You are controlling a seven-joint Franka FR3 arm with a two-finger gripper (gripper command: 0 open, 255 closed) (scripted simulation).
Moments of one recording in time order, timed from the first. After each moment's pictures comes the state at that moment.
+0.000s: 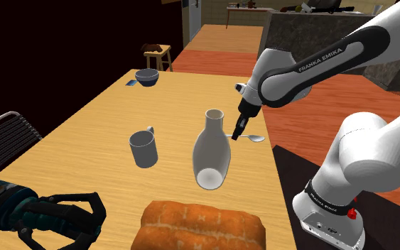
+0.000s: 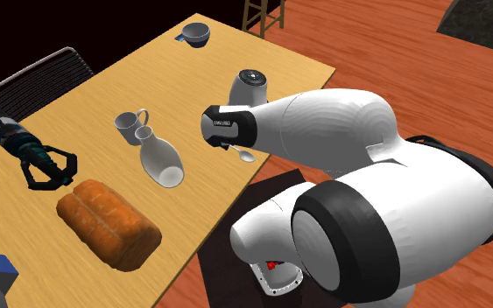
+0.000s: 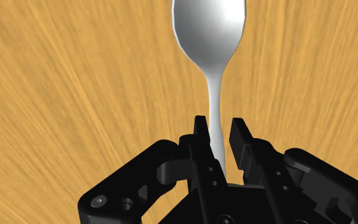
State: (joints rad) arm 0.18 -0.58 -0.23 -2.94 0.13 2.53 -0.51
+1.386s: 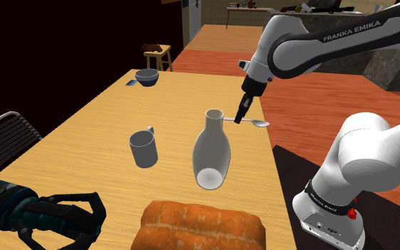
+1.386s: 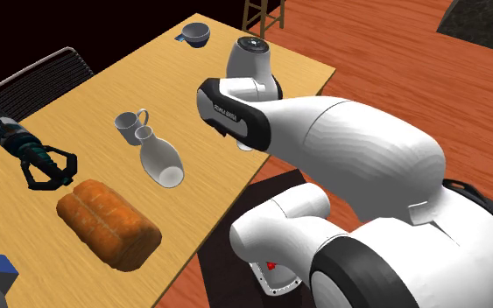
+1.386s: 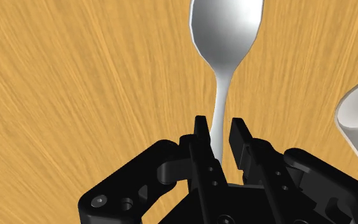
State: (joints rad) arm 0.14 -0.74 -0.18 -2.81 0.09 2.24 -0.44
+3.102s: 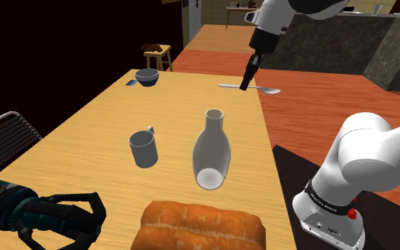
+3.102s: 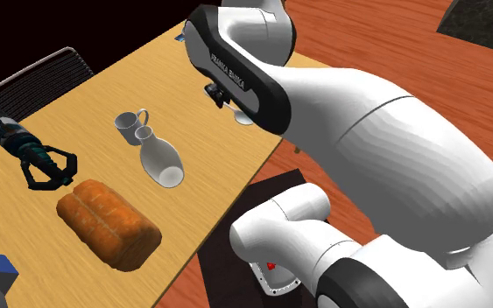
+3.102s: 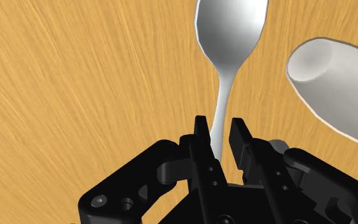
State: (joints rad) arm 0.14 -0.80 -0.15 -2.49 0.09 1.87 -0.37
